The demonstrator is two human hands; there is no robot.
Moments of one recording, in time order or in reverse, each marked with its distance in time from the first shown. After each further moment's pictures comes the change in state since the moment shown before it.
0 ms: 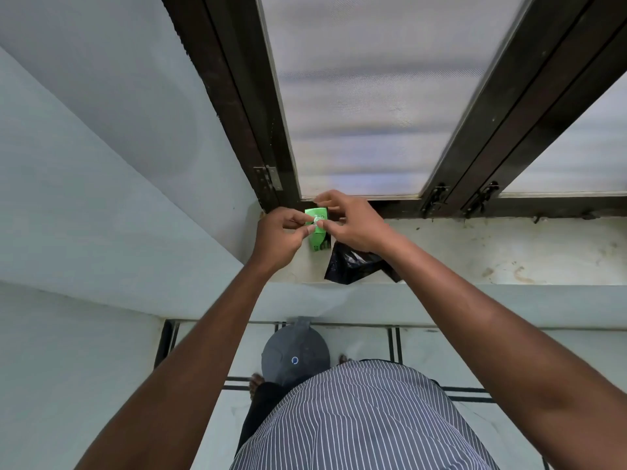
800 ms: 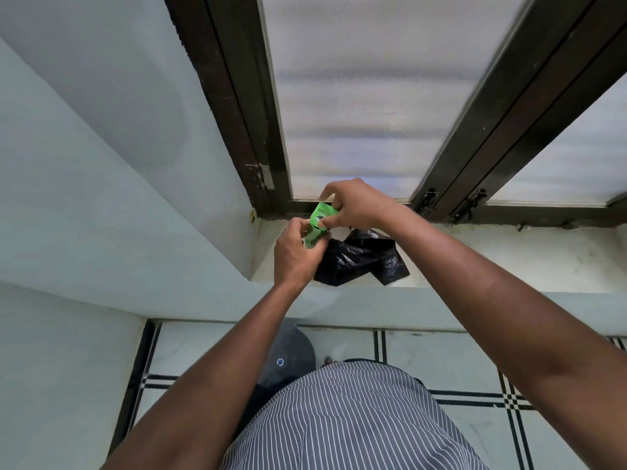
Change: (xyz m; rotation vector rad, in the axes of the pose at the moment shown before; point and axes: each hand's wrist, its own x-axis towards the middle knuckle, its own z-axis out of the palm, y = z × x) left_hand -0.028 0.001 0.066 0.043 0.164 -0.069; right_hand 0.037 -0.003 -0.042 -0.432 -0.181 0.108
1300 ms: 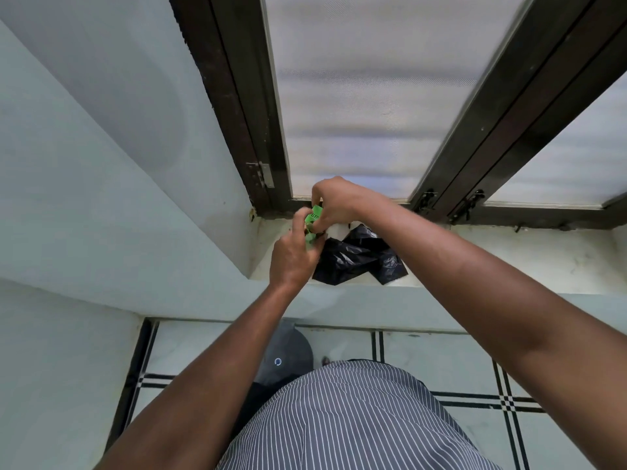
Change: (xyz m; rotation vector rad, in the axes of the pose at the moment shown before) left_hand -0.003 -0.005 -0.005 0.155 0.022 0.257; right_hand 0.013 -0.038 -0.002 -0.242 -0.089 0.004
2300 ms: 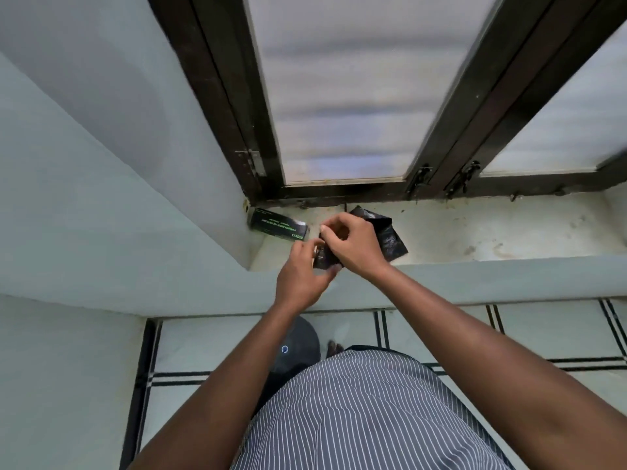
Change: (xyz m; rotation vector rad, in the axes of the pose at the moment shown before) left_hand -0.052 -0.017 0.015 0.037 -0.403 -0.172; right_hand -0.071 0.004 0.130 0.837 0.539 0.170
